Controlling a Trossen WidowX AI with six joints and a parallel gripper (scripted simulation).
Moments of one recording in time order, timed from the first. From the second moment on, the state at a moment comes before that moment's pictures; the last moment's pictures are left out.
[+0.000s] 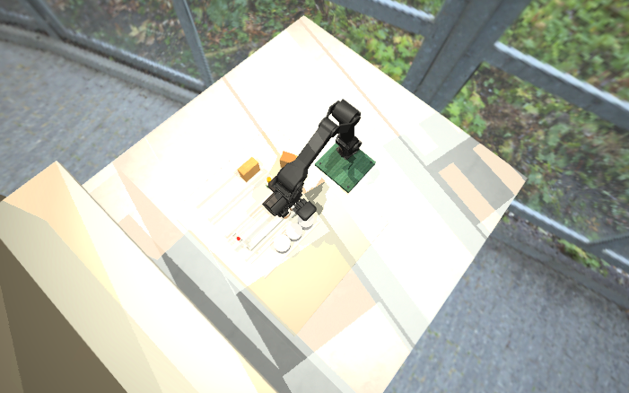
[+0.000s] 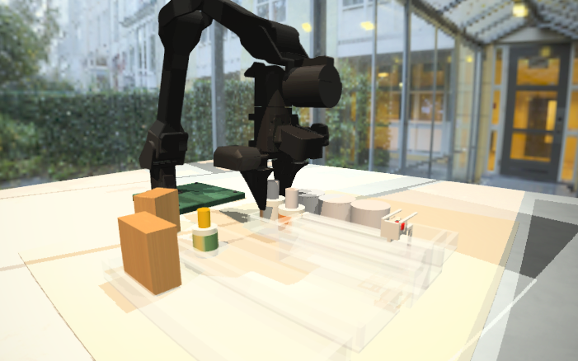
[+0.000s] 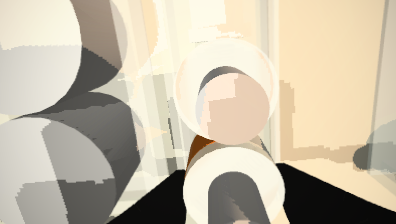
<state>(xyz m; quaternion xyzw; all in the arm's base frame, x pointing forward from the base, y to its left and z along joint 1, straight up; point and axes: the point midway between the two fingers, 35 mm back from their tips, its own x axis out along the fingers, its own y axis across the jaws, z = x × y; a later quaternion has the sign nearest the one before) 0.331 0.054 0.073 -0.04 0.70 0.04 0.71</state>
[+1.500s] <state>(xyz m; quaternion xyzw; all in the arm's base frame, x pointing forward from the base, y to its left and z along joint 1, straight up) 0.330 0.053 0.065 -0.04 0.70 0.04 0.71</state>
